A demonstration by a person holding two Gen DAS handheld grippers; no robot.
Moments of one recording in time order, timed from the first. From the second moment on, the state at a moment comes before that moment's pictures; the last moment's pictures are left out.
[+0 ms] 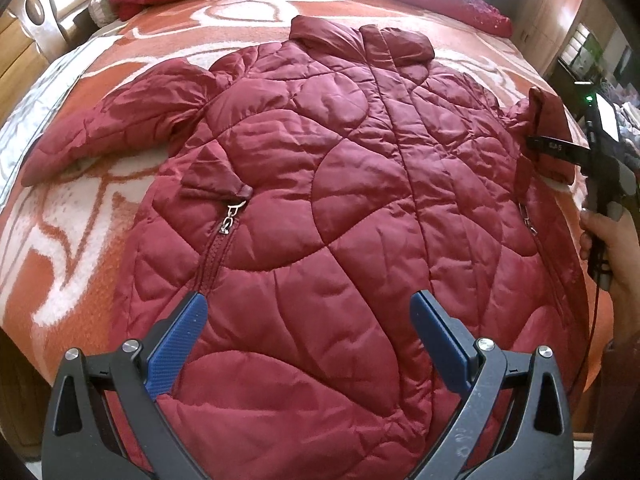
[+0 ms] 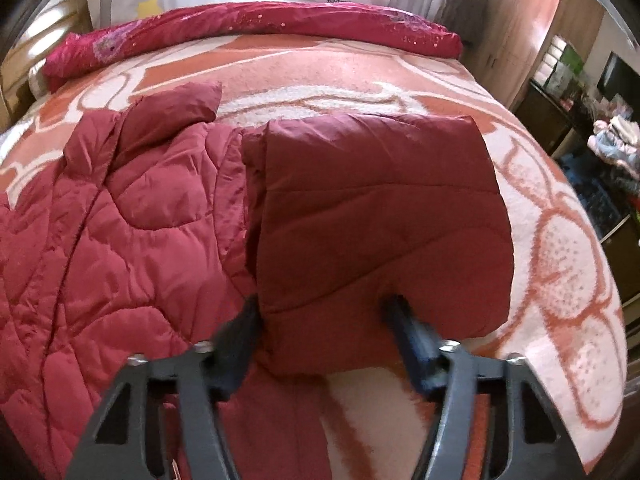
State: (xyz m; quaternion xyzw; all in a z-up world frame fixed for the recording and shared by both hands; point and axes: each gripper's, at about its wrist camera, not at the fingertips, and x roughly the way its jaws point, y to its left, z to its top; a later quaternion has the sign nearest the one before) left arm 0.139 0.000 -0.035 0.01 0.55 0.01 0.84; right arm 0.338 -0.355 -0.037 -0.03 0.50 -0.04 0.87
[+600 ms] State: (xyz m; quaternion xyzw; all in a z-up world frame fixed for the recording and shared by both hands) left arm 0.160 0.022 -0.032 -0.03 0.53 -0.01 0.85; right arm 0.340 -0.255 0.035 0.19 0.49 0.30 0.80
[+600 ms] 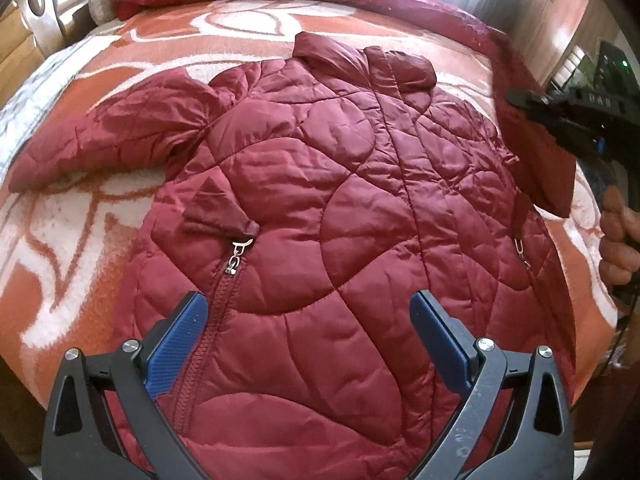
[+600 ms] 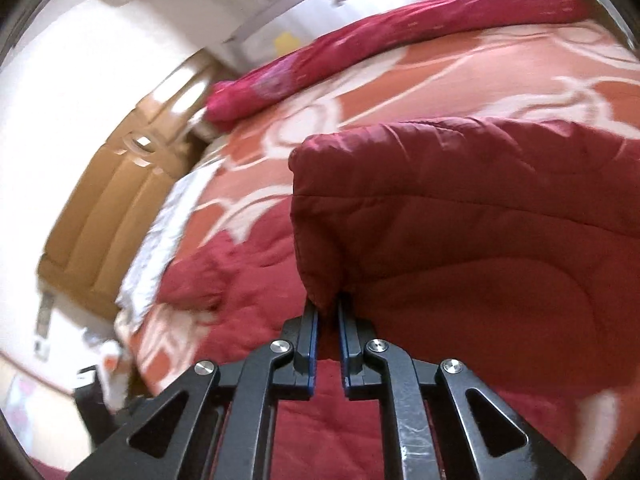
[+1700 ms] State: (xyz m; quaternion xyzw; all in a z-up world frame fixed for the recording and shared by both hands) left arm 0.237 0.088 -0.065 -0.15 0.52 -0.04 0.84; right arm 0.391 -0.115 -0.078 0.35 0.57 0.43 0.61
